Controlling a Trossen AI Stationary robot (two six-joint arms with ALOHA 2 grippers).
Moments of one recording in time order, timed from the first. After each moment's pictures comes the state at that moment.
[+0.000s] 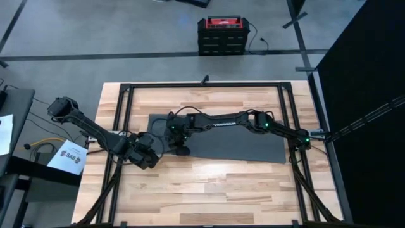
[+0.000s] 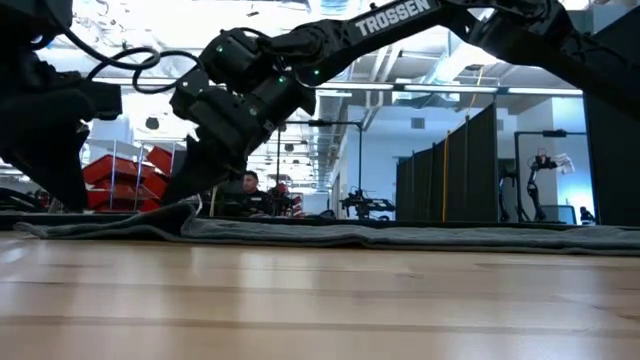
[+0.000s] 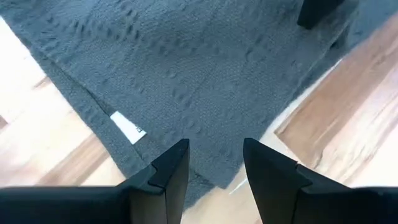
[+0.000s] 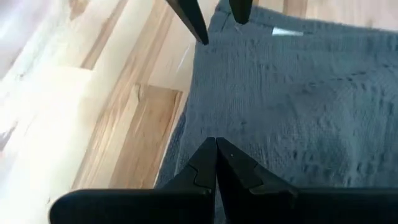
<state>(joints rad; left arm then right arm) -0.51 1.08 0.48 -0.76 -0.46 -1.27 -0.07 2.53 2.18 -0.50 -0.31 -0.21</state>
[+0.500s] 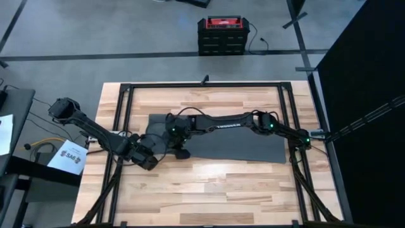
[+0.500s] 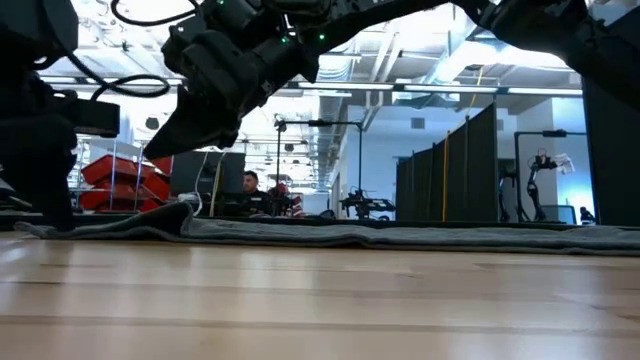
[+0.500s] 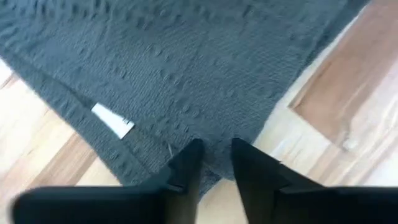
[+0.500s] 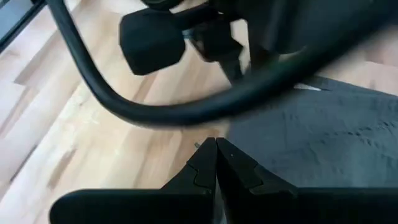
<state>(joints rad) -0.49 1.13 0.43 -0.66 -0.40 -1.13 -0.02 2.47 2.19 -0.50 -0.31 -0.22</state>
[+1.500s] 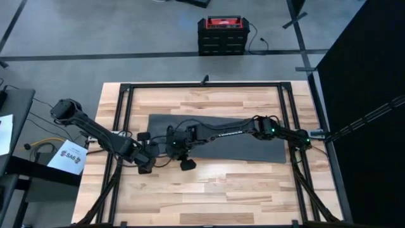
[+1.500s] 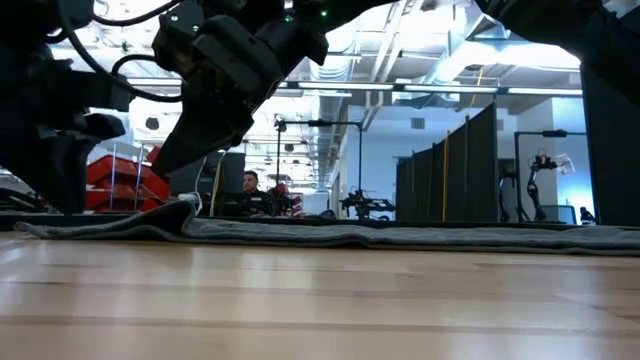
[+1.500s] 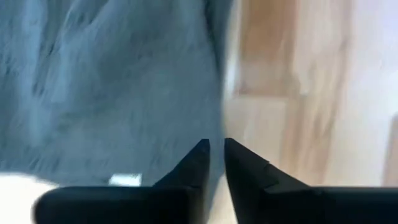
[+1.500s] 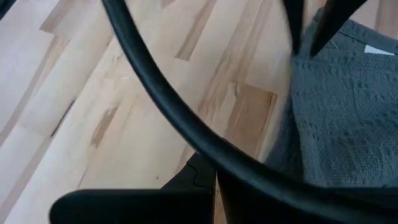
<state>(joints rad) -0.49 1.22 0.57 -0.73 -0.37 -0.52 0.05 2.46 2.18 -0.65 -0.25 -0.25</state>
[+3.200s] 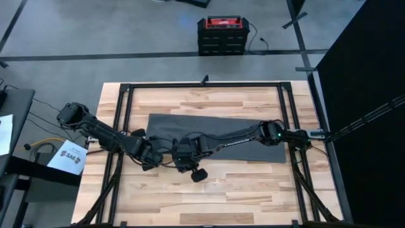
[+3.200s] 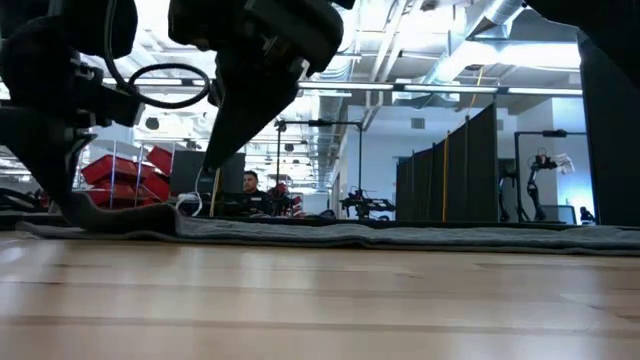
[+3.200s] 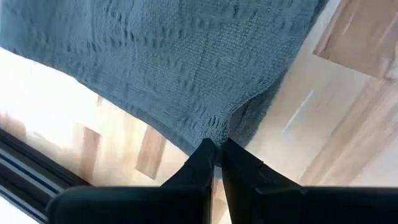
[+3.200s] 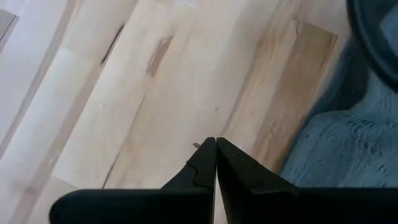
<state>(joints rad) -0.39 1.38 0.75 -1.09 -0.30 -0.78 0.18 2.40 2.19 -0.93 -0.10 -0.27</state>
